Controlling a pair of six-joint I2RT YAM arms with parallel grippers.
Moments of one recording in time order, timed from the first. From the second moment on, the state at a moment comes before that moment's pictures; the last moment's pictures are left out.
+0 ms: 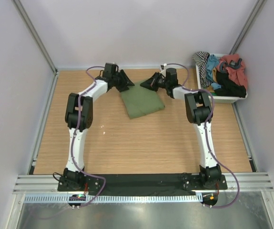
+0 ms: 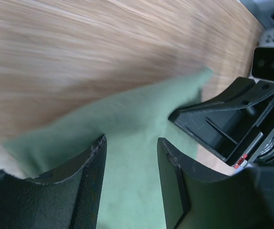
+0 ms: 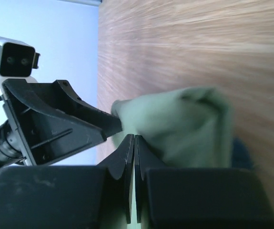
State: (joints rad) left arm -0.30 2.31 1.85 -0.24 0.34 -0.82; right arm 0.25 2.50 1.79 0.37 -0.75 1.02
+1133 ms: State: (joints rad) left arm -0.42 1.92 1.35 -0.01 0.41 -0.82; right arm 0.26 2.01 1.24 0.46 -0.79 0.91
